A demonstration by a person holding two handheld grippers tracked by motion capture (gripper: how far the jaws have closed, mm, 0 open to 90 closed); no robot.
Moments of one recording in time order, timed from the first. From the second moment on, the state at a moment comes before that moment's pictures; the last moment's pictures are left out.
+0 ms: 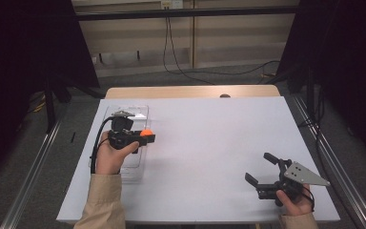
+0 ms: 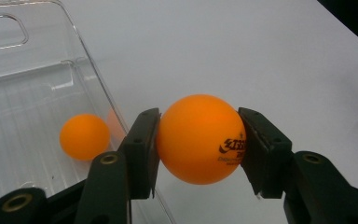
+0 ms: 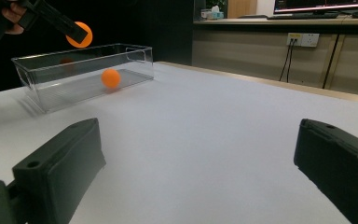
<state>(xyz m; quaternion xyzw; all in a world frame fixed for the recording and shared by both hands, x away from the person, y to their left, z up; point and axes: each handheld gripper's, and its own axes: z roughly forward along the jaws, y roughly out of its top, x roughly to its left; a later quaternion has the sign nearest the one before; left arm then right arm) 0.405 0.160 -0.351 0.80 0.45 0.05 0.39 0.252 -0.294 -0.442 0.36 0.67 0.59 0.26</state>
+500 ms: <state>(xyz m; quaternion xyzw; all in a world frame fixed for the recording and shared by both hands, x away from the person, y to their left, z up) 0.405 0.169 -0.349 0.79 0.46 0.06 0.40 0.253 -0.294 -0.442 0.36 0.67 0.59 0.26</state>
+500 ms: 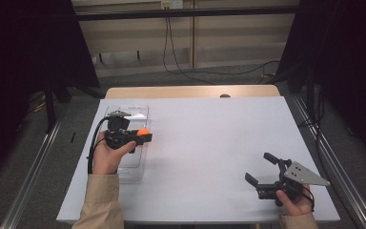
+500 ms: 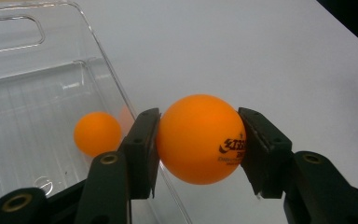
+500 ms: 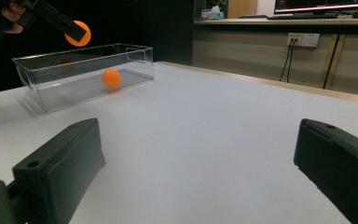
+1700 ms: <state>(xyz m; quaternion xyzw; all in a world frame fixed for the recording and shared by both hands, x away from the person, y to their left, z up) 0.408 0.180 -0.352 0.79 0.47 0.07 0.40 0.253 -0.294 -0.442 0.36 0.67 0.59 0.26</state>
